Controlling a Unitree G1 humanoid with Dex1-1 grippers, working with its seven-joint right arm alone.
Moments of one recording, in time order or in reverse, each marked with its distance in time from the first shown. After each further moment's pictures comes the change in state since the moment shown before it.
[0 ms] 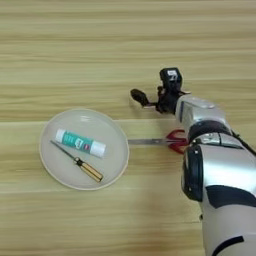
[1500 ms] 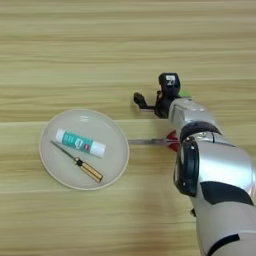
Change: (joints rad) arm -0.020 0.047 -0.042 0.079 -0.091 0.027 -0.150
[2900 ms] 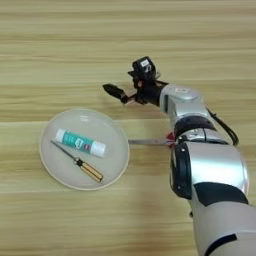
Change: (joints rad) arm -0.003 0.014 0.097 -0.157 0.025 -0.278 0.481
